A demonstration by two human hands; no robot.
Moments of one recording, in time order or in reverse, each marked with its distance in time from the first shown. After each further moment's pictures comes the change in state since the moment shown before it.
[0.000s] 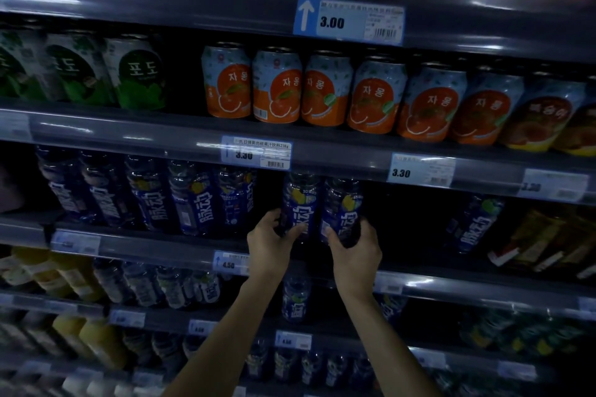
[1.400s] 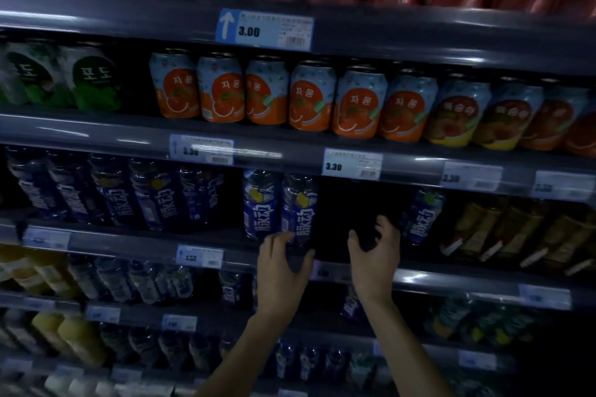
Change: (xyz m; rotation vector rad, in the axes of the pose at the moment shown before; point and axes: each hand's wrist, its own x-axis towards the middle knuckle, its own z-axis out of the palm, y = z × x) left_hand -0.097 0.023 0.067 0.103 0.032 0.313; right_hand 0.035 0.050 -0.095 0.029 0.065 -0.015
